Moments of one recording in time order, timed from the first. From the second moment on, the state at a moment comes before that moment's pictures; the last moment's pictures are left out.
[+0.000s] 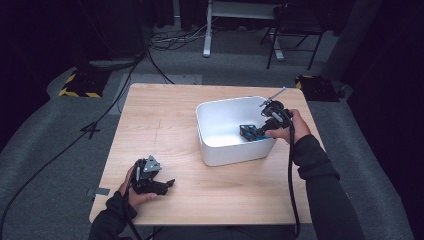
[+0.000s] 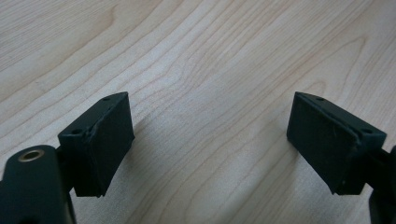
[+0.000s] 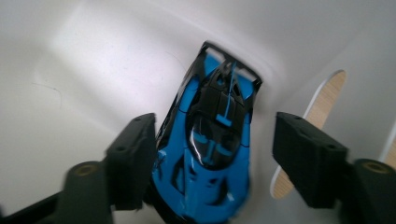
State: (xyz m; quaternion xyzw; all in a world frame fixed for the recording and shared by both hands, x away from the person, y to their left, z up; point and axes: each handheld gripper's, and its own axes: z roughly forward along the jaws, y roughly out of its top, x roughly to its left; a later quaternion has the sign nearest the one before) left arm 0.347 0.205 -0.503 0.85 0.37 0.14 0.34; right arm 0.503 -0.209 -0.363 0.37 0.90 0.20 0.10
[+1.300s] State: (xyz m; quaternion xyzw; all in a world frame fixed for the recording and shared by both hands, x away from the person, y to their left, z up) left arm 0.347 0.205 -0.503 0.85 0.37 0.13 0.34; right arm 0.491 -0.211 -0.350 0.35 0.88 0.26 0.17
